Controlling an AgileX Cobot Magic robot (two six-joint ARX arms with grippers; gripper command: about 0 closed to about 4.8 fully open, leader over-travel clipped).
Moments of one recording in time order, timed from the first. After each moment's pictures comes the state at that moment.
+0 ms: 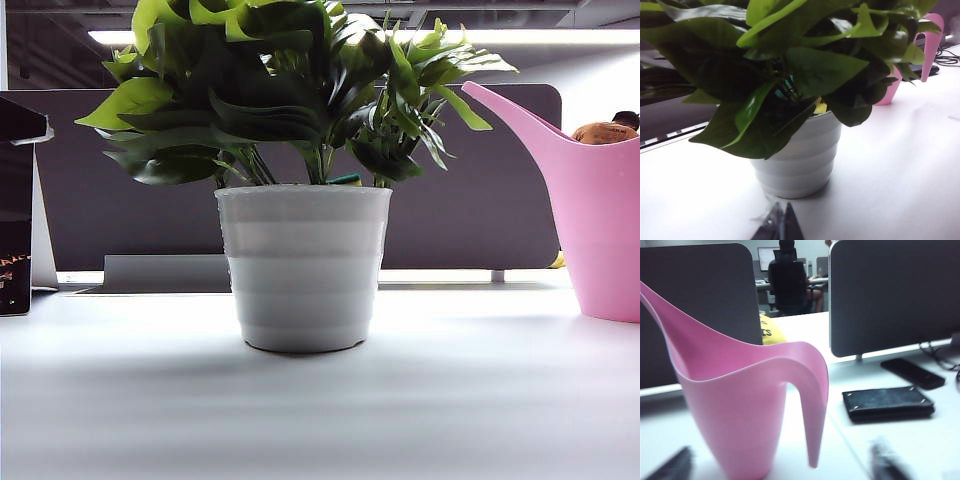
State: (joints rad) left arm -0.60 0.00 0.01 0.03 0.09 0.10; right arm 0.04 0.21 0.19 0.12 0.34 0.02
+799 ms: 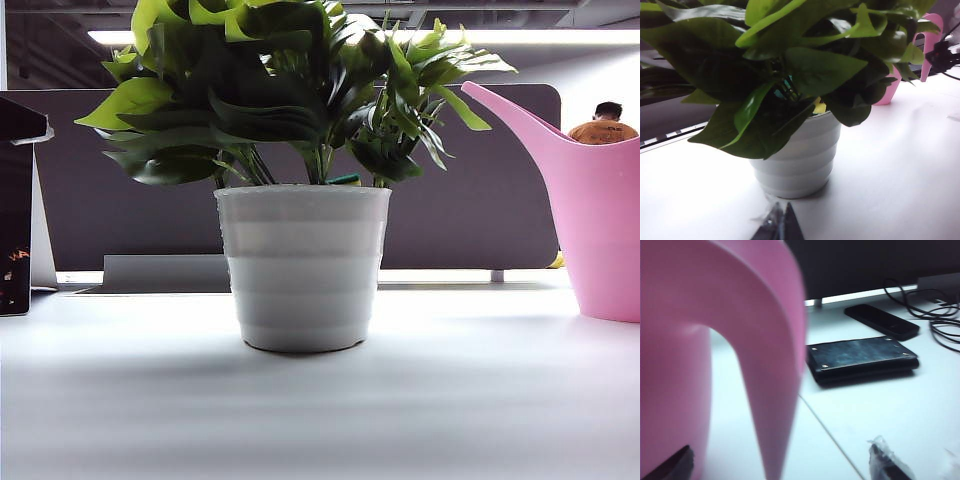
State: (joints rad) left arm -0.60 0.00 0.01 0.03 0.09 0.10; right arm -0.07 1.35 0.30 0.94 0.42 0.03
